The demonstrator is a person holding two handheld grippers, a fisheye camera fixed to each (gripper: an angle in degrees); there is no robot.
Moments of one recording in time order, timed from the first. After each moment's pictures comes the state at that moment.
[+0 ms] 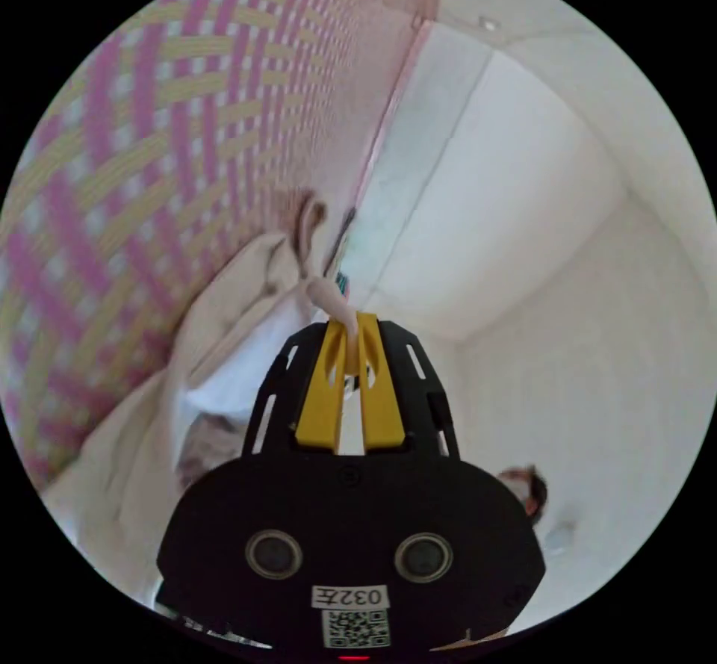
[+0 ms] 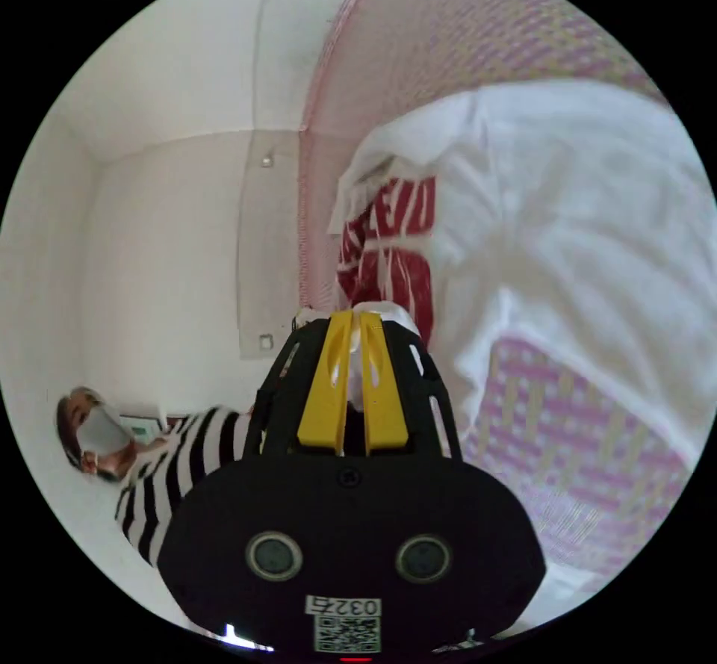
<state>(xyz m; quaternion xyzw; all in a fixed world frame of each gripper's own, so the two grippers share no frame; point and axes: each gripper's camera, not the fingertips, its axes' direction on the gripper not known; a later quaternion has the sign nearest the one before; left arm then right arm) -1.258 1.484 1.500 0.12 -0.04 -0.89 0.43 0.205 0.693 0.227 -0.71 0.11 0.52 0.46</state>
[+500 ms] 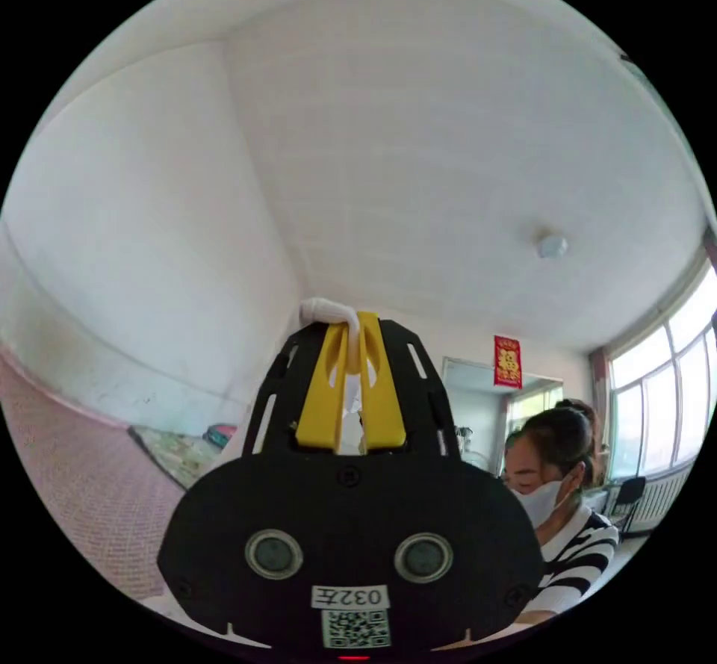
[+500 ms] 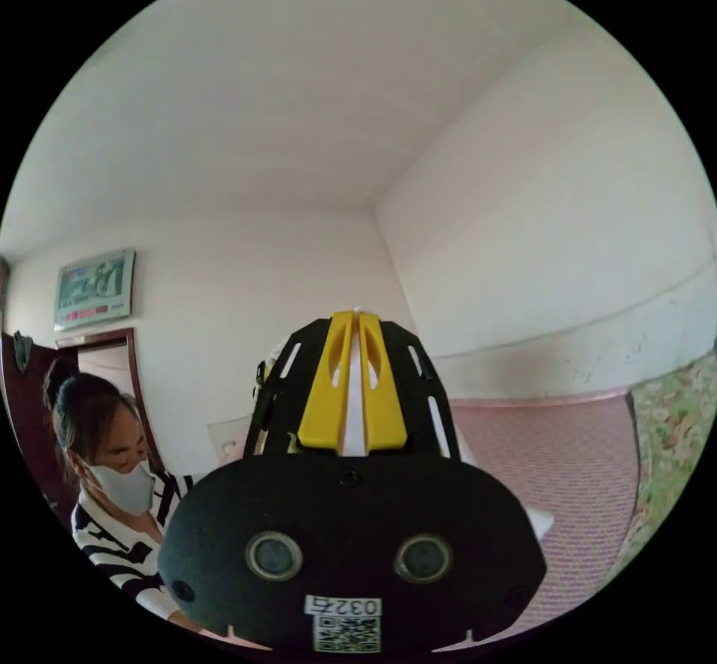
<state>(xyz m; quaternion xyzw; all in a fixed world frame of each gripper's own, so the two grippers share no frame) -1.627 0.961 1.626 0.24 0.10 -0.37 0.89 0.088 0.404 0.672 -0.42 -0.15 0.13 0.89</state>
